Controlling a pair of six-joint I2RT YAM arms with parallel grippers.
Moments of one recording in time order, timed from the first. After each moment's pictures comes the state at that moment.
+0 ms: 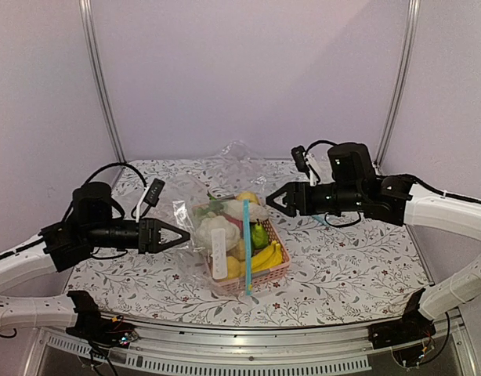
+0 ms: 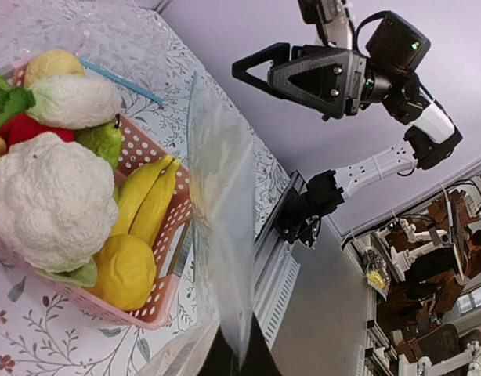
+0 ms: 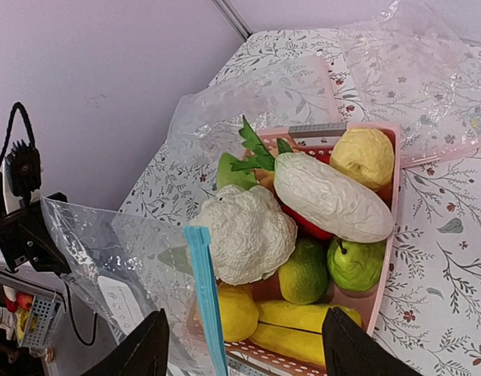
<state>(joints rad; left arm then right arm) -0.75 0.79 0.55 -0.09 0.54 -0.66 0.86 1.34 1.06 -0.20 -0.19 0.56</state>
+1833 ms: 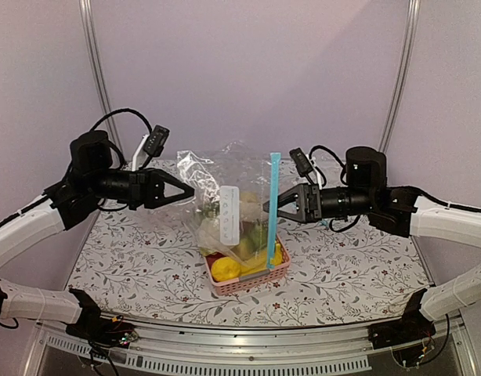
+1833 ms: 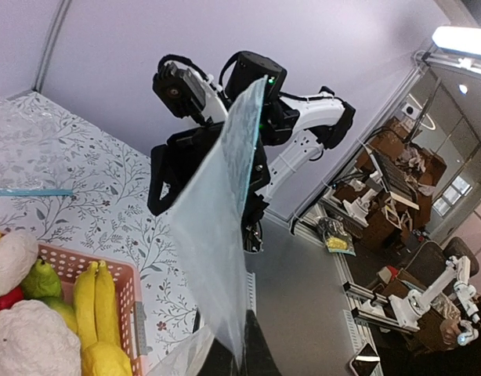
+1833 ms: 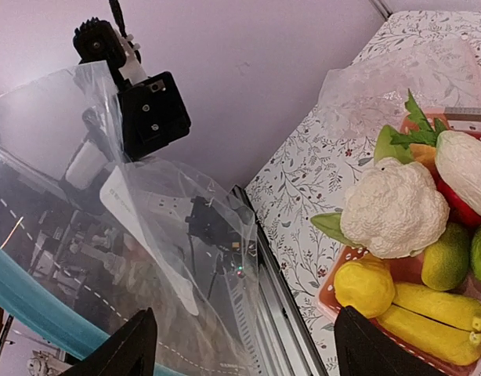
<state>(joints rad) -0.57 1.05 0.90 0.03 1.03 -0.46 0.83 1.24 0.90 0.11 -0.62 0.73</state>
